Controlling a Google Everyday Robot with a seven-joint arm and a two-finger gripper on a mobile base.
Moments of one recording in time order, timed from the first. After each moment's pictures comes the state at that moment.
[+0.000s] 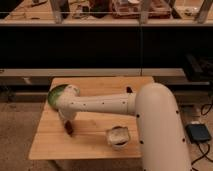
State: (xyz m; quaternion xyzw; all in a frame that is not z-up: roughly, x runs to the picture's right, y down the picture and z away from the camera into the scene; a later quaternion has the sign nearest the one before) arm -0.222 0.176 0.858 -0.04 -0.32 -0.78 0.53
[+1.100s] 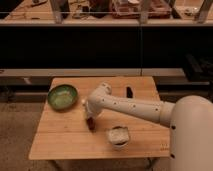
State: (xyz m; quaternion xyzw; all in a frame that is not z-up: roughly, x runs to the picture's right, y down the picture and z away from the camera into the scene) arm -0.085 0.155 0.872 -0.05 -0.32 -0.73 0.60
